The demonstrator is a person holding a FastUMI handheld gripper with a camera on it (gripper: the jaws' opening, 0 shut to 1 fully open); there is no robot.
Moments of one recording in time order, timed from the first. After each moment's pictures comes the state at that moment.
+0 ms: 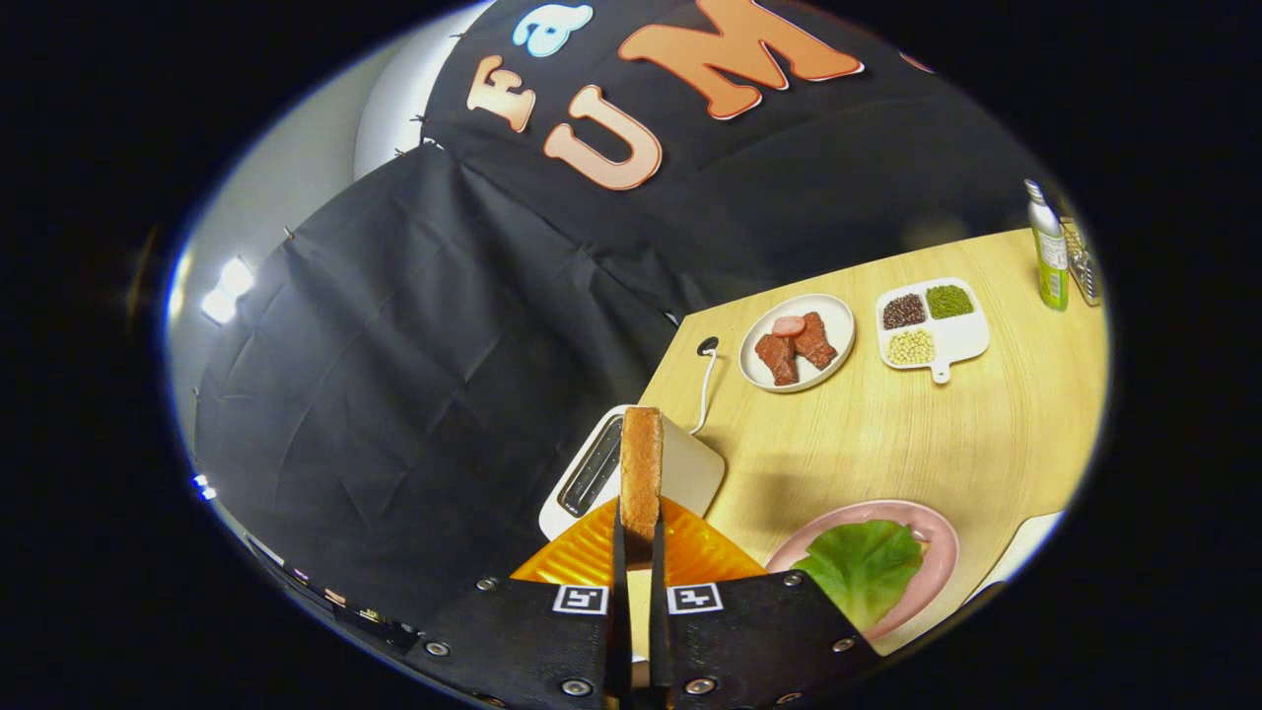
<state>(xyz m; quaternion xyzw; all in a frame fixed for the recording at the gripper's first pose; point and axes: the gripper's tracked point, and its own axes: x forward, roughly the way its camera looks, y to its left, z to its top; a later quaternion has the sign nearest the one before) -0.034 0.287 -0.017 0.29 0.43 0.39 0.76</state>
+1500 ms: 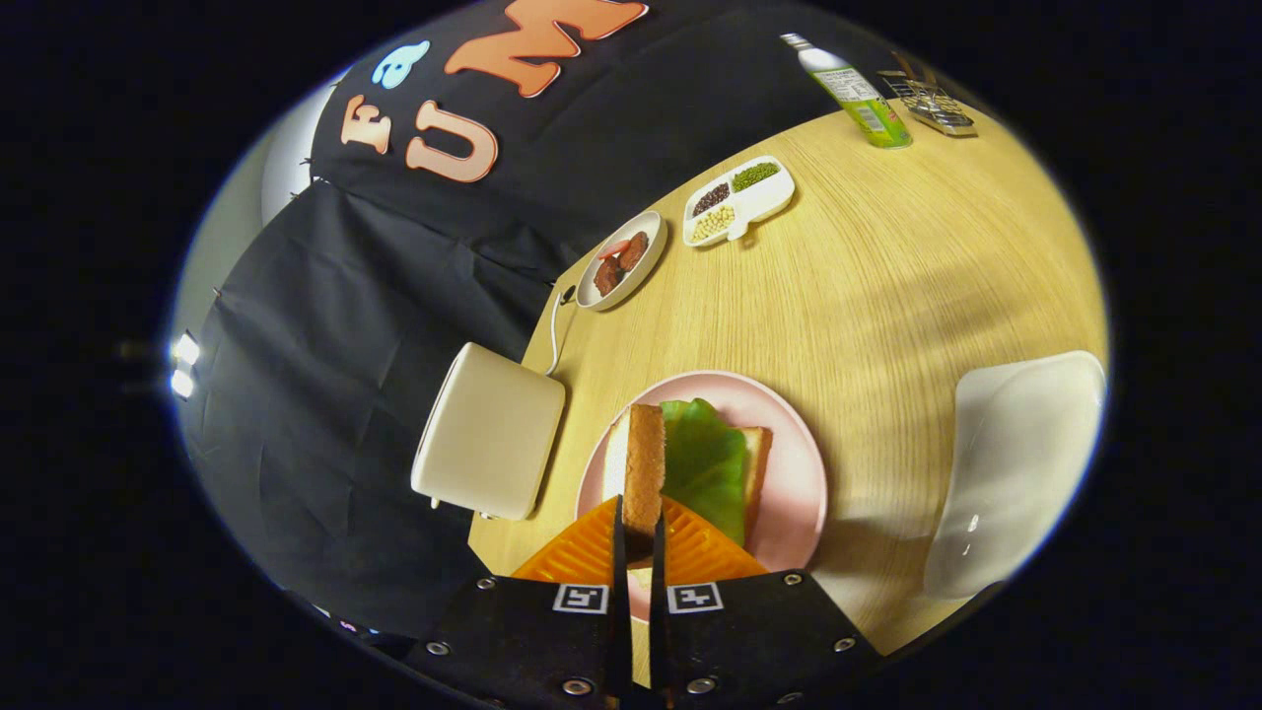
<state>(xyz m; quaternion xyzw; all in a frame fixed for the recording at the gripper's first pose) -0.085 0.193 -0.182 0.31 0.52 0.28 0.74</state>
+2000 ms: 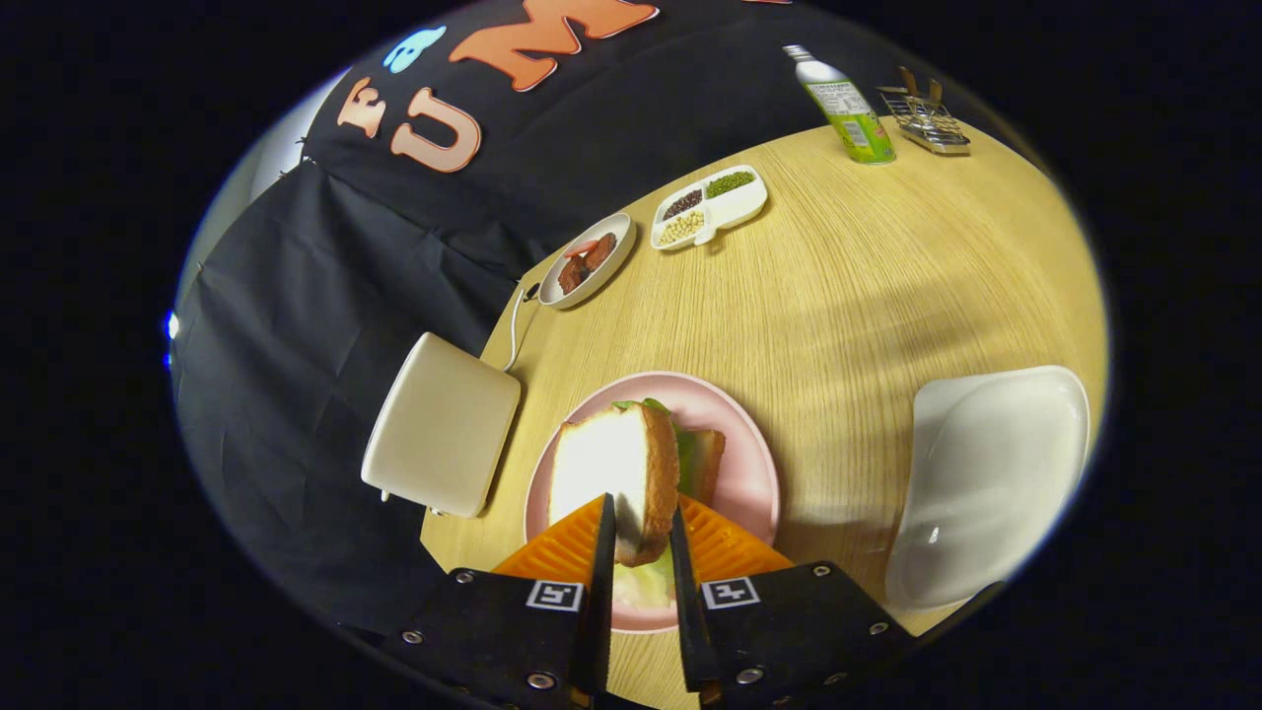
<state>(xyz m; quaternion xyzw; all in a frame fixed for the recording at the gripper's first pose) -0.087 0.182 -0.195 0.26 0.52 0.25 0.77</state>
